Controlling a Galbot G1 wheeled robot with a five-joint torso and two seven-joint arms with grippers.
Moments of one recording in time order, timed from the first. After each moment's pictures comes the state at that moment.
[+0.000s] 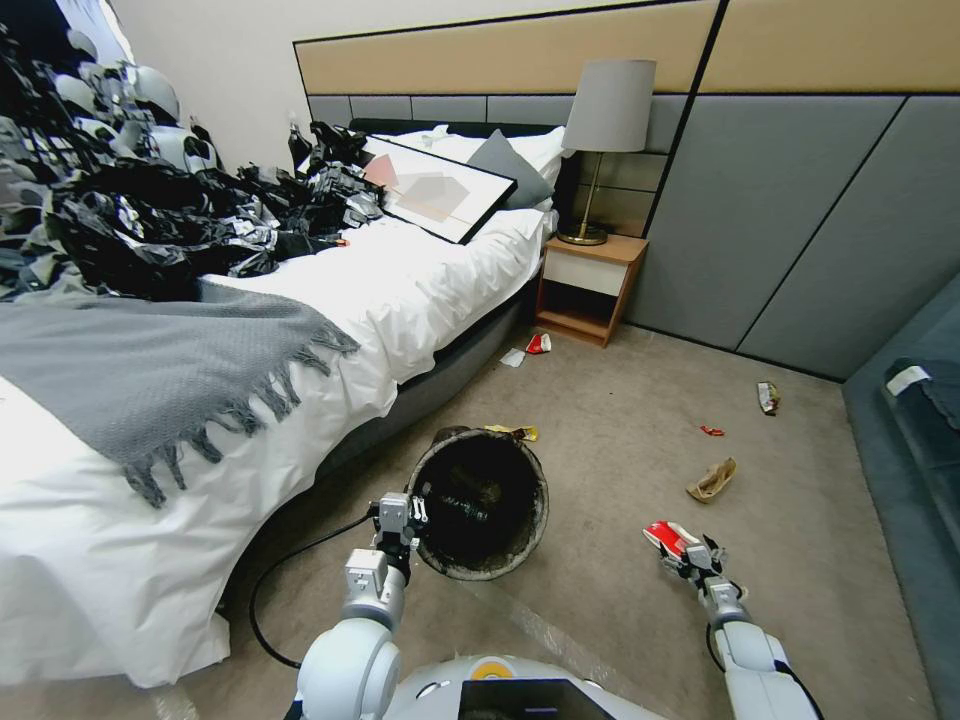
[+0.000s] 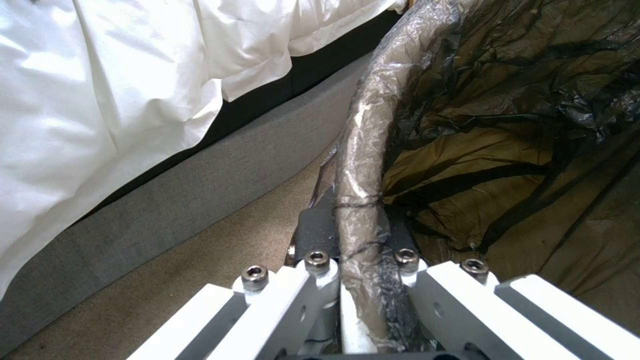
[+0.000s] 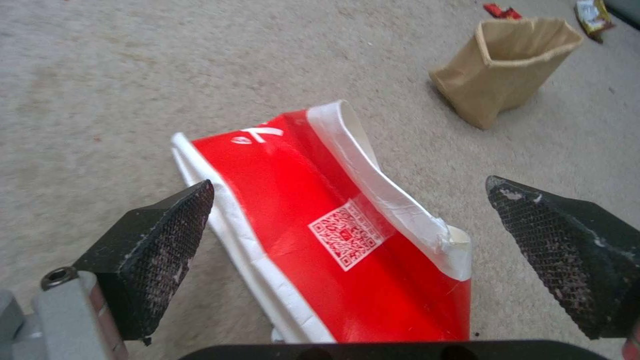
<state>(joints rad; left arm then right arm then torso) 1.70 -1.48 -0.31 -2.31 0.00 0.31 -0.12 -1.21 1.28 0.93 0.96 -0.16 0.27 -0.21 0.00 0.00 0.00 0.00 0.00</state>
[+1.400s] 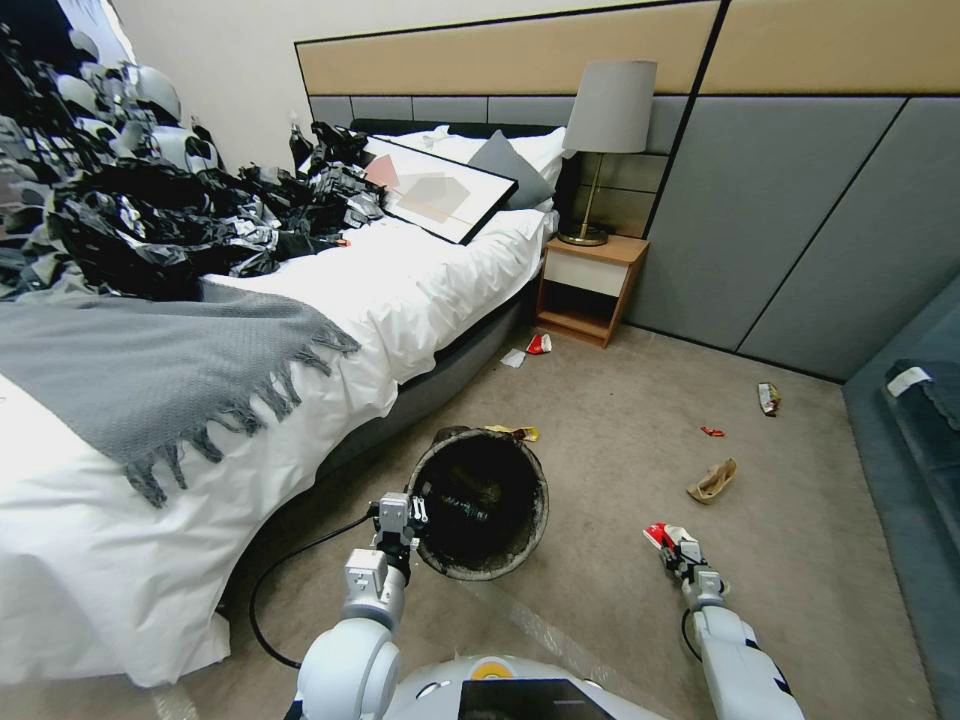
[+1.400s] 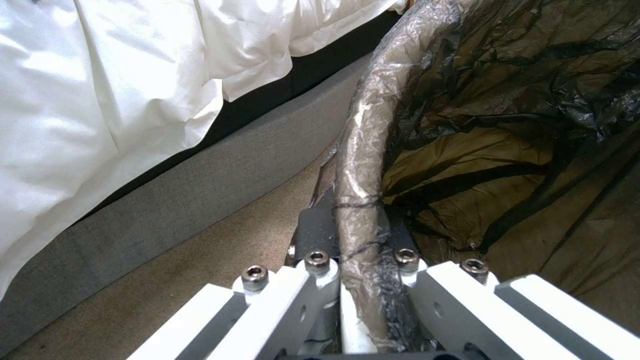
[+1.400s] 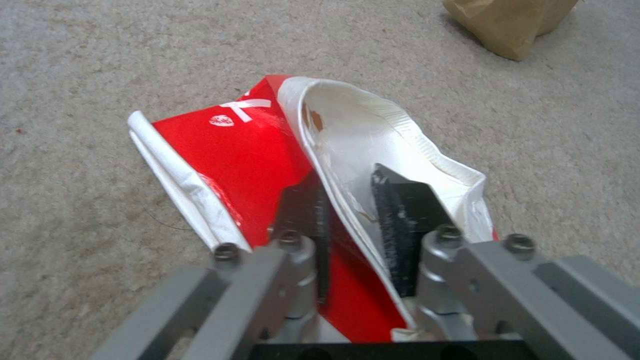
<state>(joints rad) 1.70 -1.48 -0.31 -2.31 0.00 0.31 -0.12 -1.08 1.27 0.89 0.73 -0.07 0.27 -0.18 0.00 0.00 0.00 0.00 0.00</state>
